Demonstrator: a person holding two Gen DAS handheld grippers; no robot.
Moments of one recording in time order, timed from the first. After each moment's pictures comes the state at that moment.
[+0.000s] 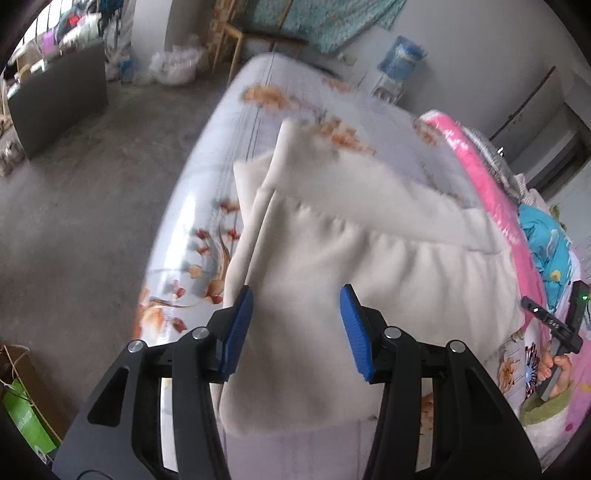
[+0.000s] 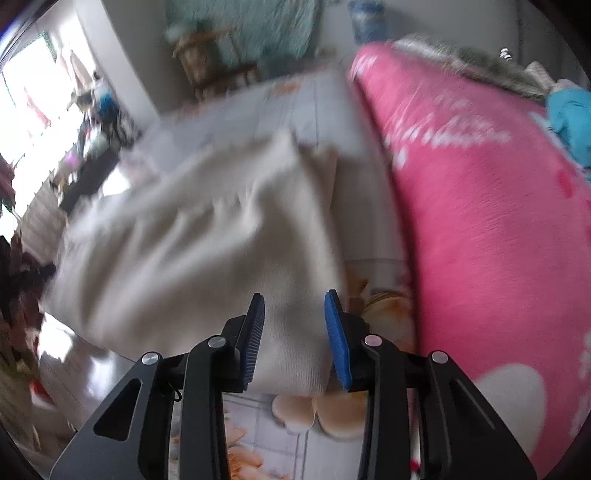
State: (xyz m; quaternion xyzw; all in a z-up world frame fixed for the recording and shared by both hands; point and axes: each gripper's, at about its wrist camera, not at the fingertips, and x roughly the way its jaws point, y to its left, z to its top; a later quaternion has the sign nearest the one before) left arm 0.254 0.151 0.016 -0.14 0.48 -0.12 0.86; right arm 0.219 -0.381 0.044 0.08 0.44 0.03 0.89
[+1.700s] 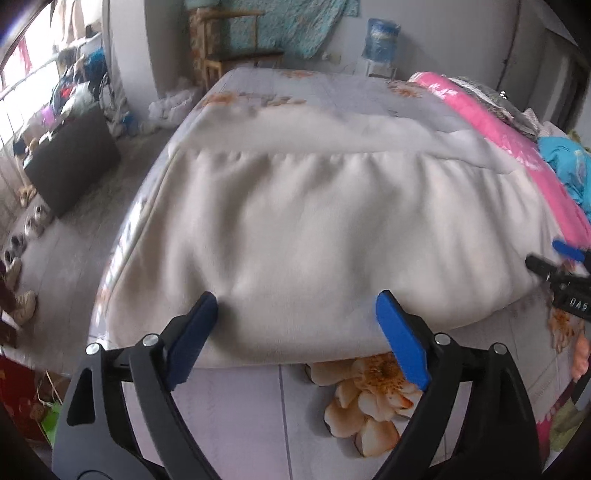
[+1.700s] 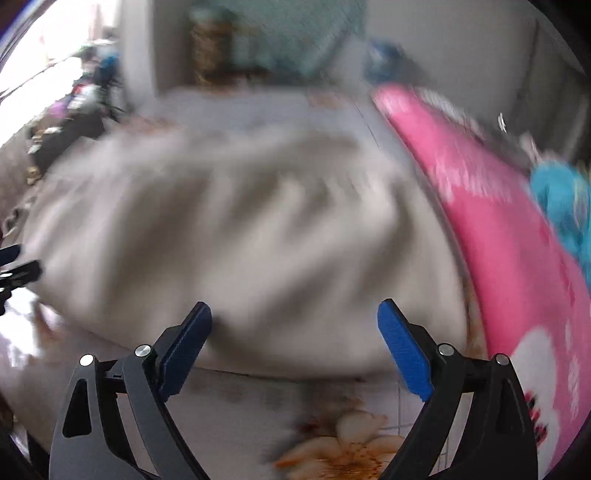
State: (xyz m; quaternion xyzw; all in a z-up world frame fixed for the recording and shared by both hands) left arm 0.199 0.040 -0.004 0.00 0.45 -0.07 0.89; right arm 0.203 -0.263 0.004 -0.01 0.46 -0.02 0.89
